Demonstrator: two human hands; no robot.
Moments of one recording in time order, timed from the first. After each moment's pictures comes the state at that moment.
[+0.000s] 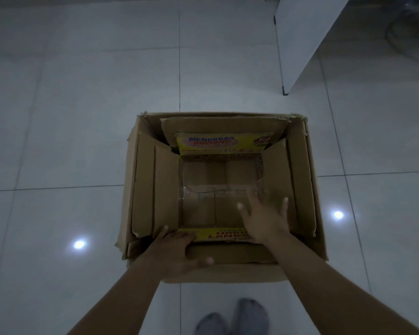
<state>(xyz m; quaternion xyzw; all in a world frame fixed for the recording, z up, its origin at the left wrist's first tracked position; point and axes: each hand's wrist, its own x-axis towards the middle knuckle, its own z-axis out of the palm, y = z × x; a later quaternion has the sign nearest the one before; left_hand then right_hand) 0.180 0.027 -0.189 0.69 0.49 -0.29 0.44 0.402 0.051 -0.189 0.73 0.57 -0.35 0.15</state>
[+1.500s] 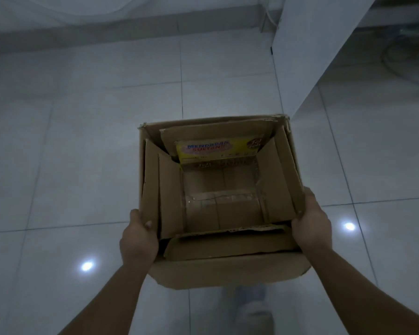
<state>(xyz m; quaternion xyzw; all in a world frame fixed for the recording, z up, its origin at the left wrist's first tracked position) 0.156 0.130 -0.165 0.47 0.84 0.08 0.26 0.465 0.111 -0.167 0.85 0.42 -0.28 -0.14</state>
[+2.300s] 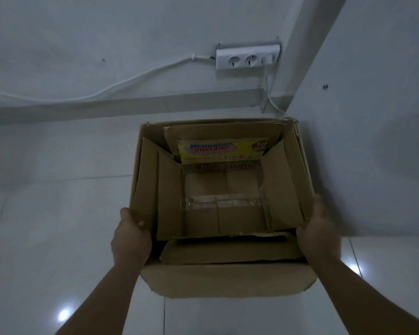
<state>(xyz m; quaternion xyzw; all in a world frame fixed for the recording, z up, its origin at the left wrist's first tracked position) 0.223 0.530 -0.201 0.47 0.84 0.13 0.24 0.545 0.494 -0.189 0.86 0.44 -0.22 -0.12</state>
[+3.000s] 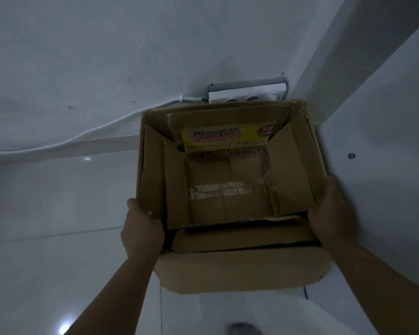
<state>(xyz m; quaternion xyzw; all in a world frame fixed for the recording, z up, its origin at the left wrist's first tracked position) 0.280 0.736 -0.199 0.48 0.83 0.15 0.23 0.598 0.702 -0.193 0.88 0.42 -0.19 -0.11</state>
